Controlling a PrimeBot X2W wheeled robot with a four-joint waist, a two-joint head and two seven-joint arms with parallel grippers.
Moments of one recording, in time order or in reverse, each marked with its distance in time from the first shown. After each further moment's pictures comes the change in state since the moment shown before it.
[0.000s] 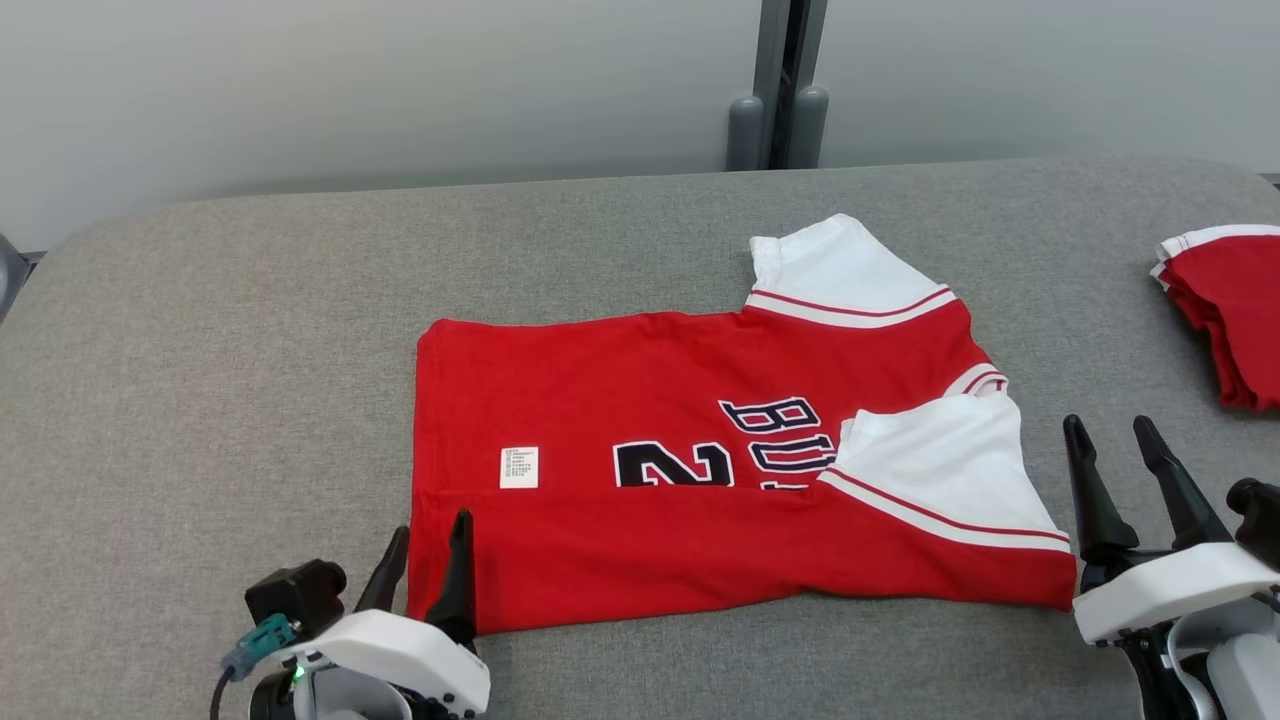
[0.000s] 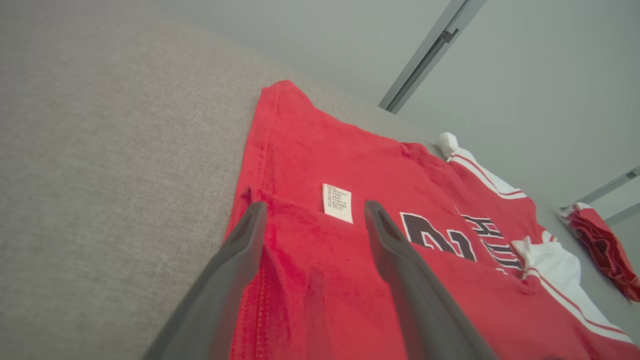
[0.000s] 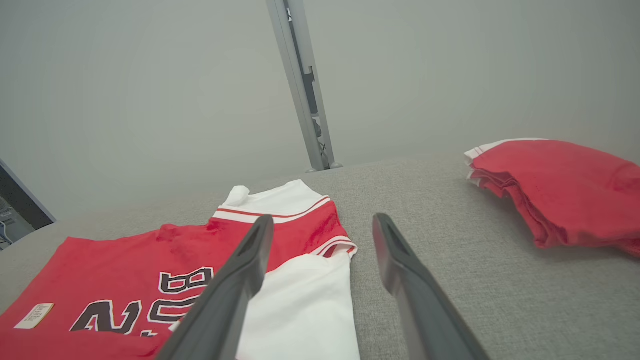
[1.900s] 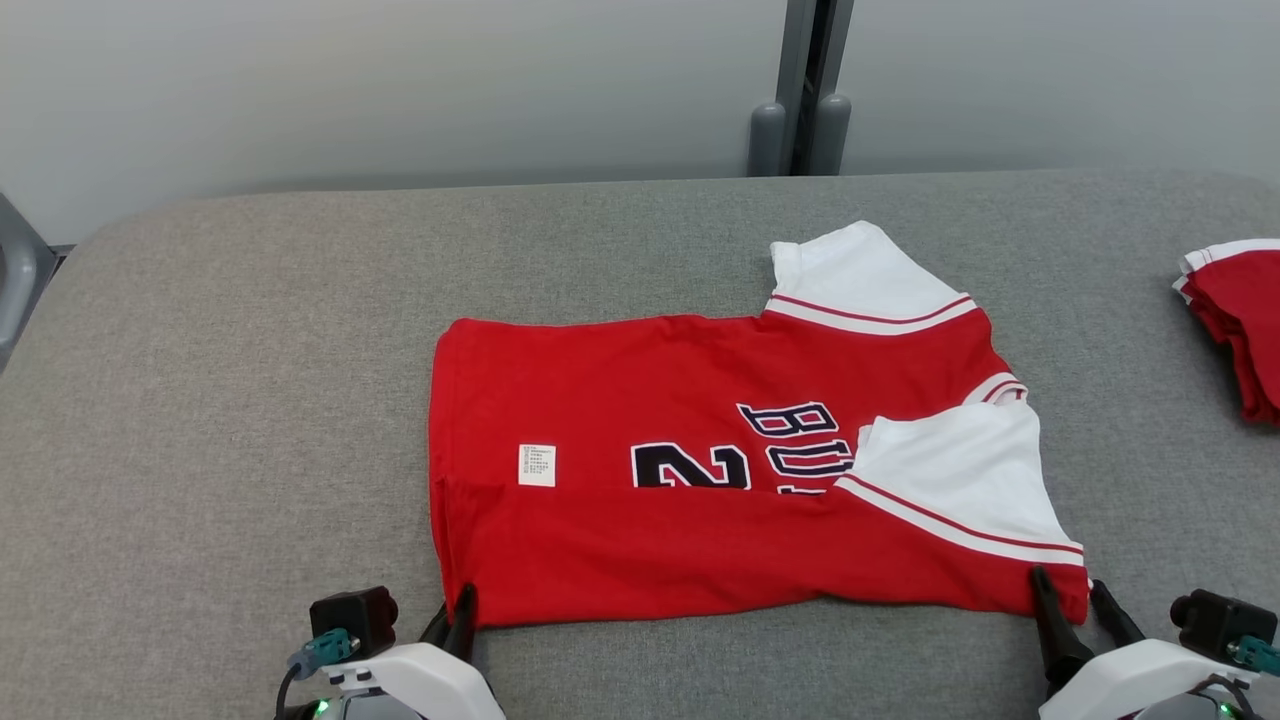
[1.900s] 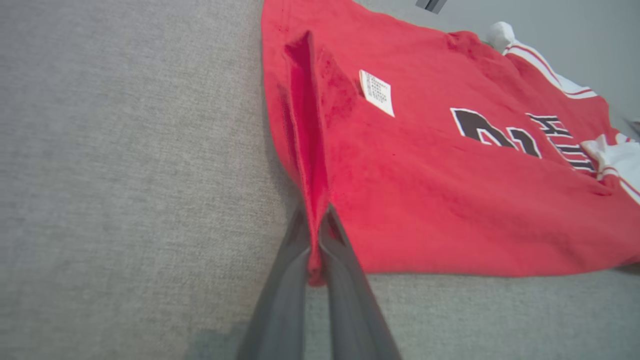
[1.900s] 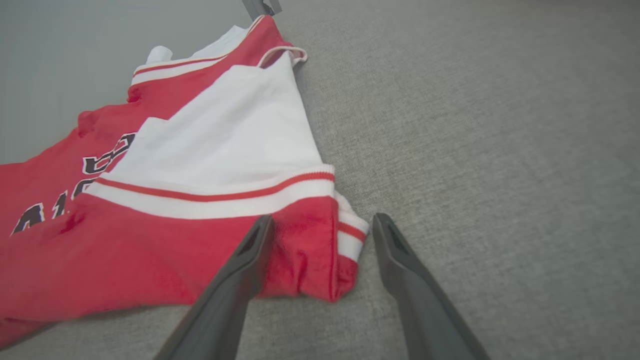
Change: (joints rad) left arm -0.008 -0.005 -0.122 0.128 0.056 0.048 0.107; right arm 0.005 0.060 0.087 0.372 0.172 0.000 0.000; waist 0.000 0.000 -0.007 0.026
